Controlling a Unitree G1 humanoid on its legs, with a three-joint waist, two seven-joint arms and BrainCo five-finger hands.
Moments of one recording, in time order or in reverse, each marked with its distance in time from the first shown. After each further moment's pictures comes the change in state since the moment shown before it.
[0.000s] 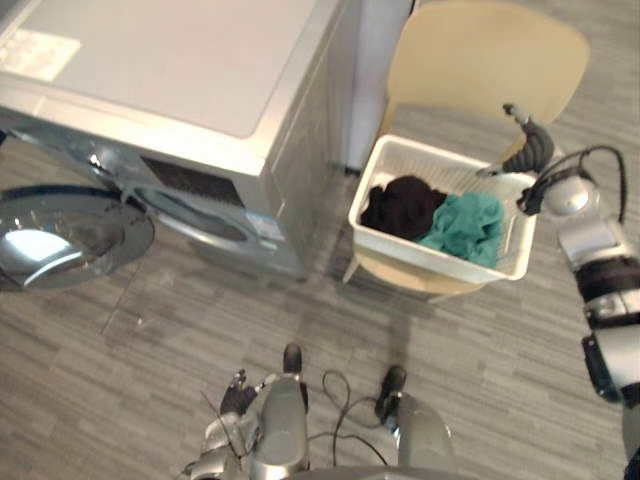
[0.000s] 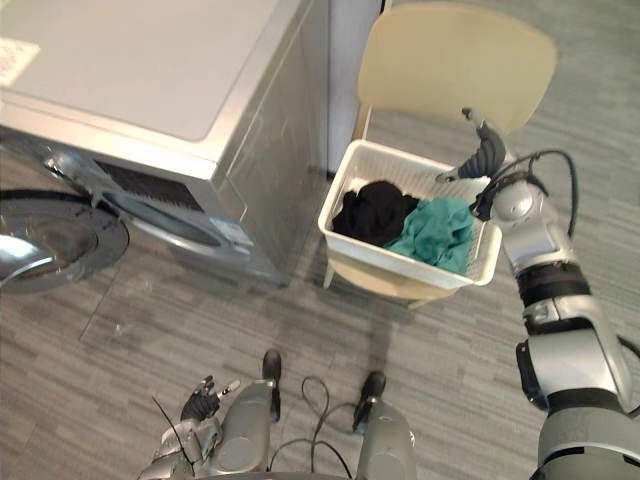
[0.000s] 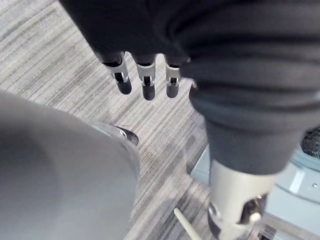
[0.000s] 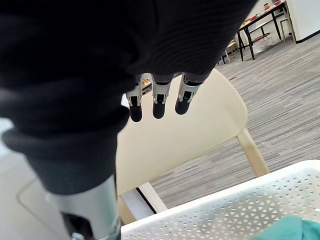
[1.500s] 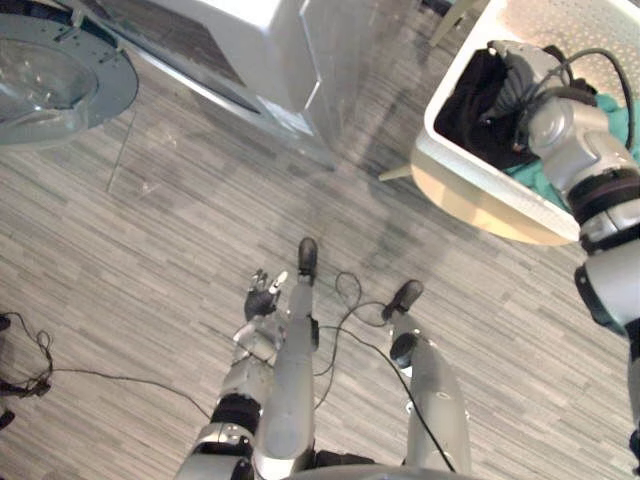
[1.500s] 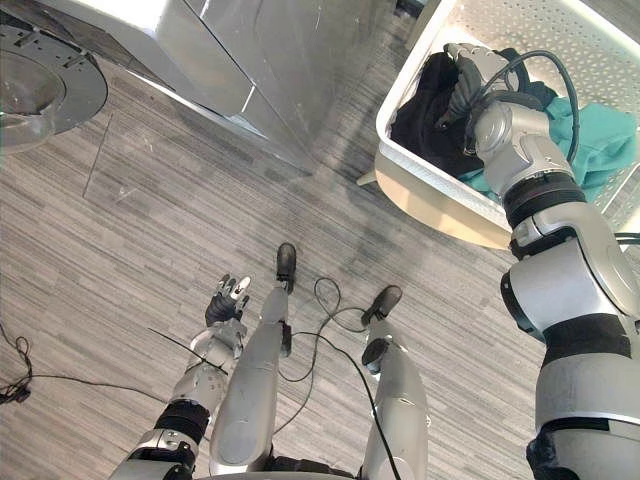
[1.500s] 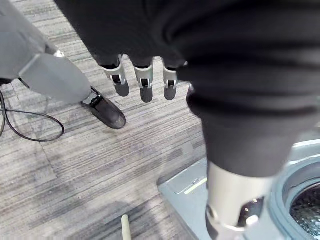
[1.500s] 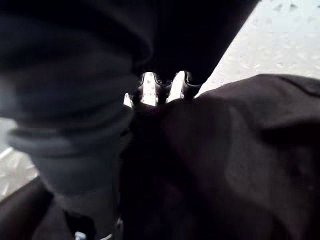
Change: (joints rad) left arm -0.292 -0.067 -0.078 -0.205 -0.355 -0.065 0.039; right arm -0.435 0.062 0.462 0.321 -0.122 0.049 -0.044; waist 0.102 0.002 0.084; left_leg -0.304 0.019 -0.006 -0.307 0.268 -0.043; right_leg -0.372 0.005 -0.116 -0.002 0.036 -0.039
